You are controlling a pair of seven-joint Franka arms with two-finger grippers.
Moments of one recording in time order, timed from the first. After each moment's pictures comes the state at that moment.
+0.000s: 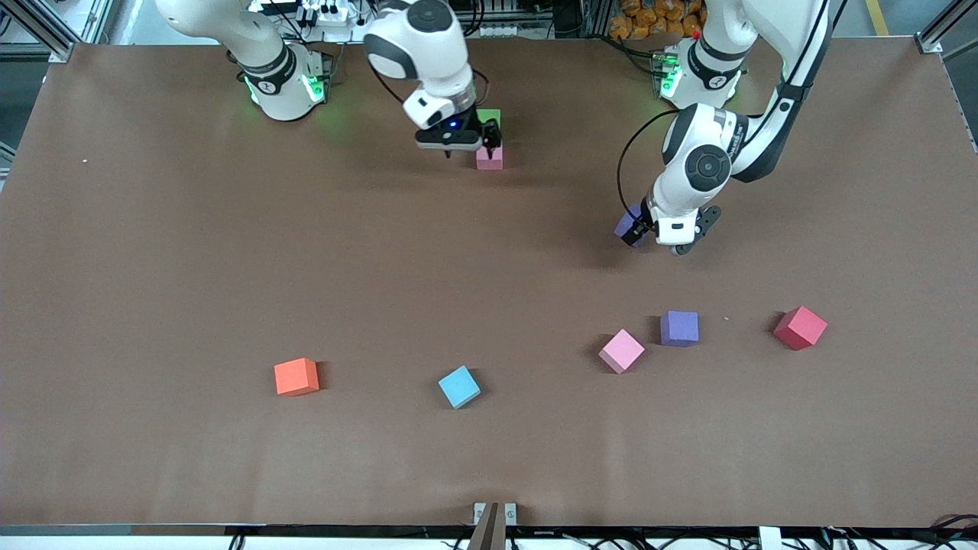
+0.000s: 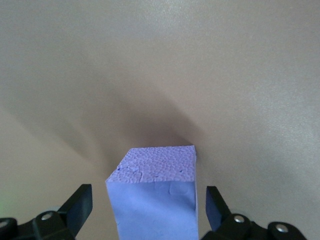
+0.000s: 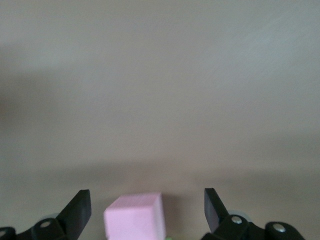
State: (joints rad) left arm -0.33 0.20 -0.11 -2.47 -0.12 2.50 -1.15; right arm 0.78 0.06 0.22 -2.38 -0.07 2.58 1.20
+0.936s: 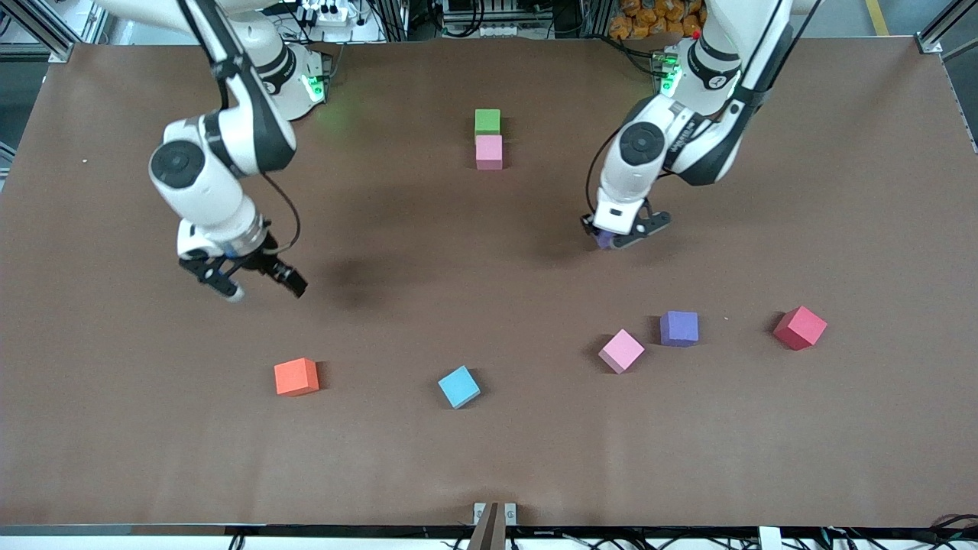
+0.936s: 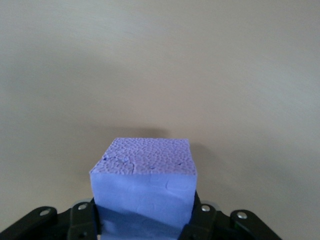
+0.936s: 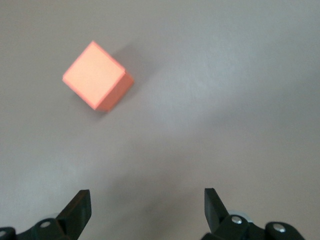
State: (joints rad) left arm -0.37 0.24 -0.30 -2.35 0.10 2.51 -1.13; right arm 0.20 0.23 0.00 -2.14 -0.08 2.50 0.81
